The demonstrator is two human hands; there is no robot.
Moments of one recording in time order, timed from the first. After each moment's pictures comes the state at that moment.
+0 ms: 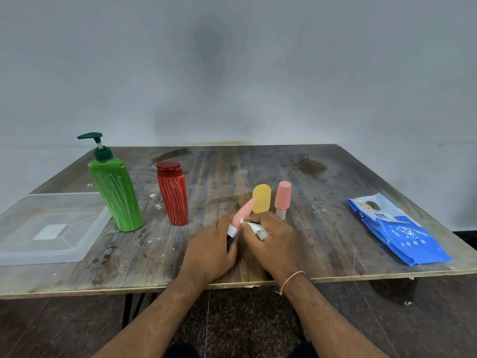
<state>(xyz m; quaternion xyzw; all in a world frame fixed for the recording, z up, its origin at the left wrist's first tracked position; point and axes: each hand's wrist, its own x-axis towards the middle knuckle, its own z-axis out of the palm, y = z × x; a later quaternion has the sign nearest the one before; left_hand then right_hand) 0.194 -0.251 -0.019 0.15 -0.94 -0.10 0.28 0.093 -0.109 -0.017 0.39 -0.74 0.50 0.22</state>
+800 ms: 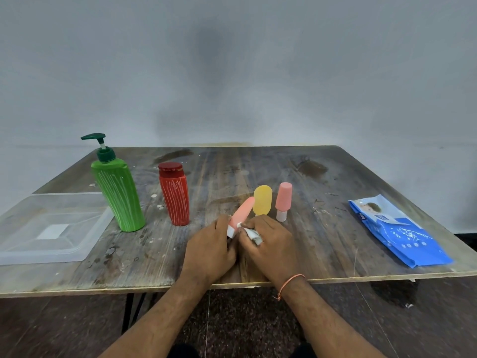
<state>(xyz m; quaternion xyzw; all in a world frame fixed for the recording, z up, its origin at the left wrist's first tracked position) 0.200 -0.244 -0.011 0.18 -0.93 -0.09 0.29 0.094 -0.112 -0.022 0.44 -0.73 0.44 0.27</state>
